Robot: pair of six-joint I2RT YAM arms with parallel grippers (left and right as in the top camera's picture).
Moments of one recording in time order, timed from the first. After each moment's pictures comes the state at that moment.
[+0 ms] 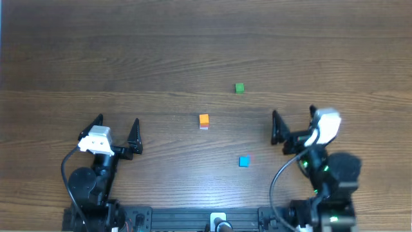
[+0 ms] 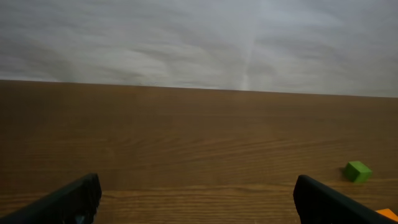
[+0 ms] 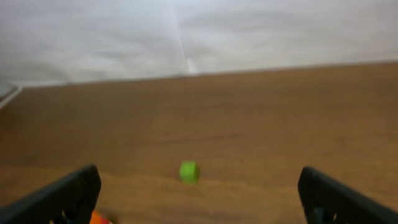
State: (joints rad) left arm 0.01 0.01 0.01 -0.06 0.16 -0.10; right arm -0.01 0.38 0.45 -0.28 -0.24 0.15
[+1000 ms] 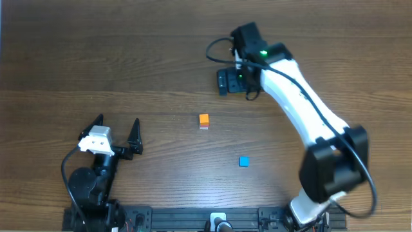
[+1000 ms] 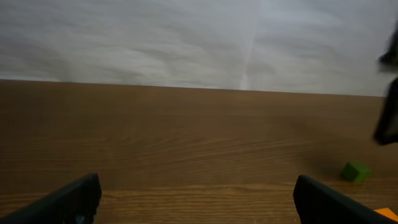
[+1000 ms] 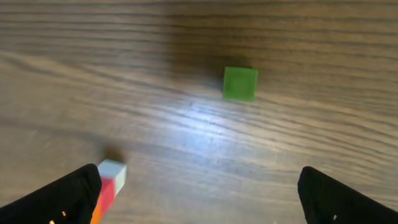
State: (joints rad) left arm 0.01 0.01 0.01 -0.06 0.16 -0.10; right arm 0.38 1.85 1.51 -0.98 -0.04 0.26
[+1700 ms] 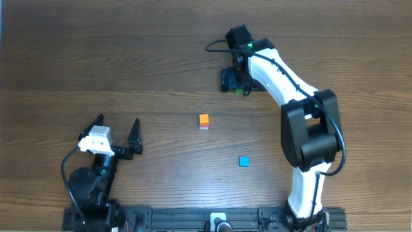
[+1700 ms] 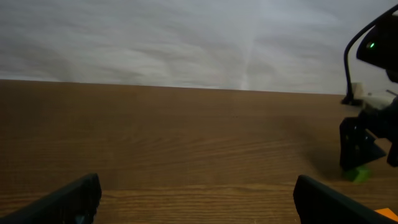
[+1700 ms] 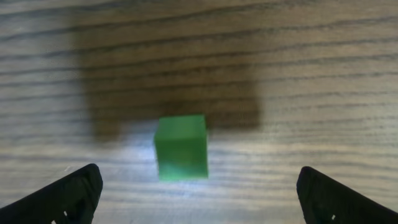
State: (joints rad) left arm 0.01 0.01 0.01 -0.06 0.16 -0.10; right arm 0.34 2.10 1.58 -0.93 0.07 0.34
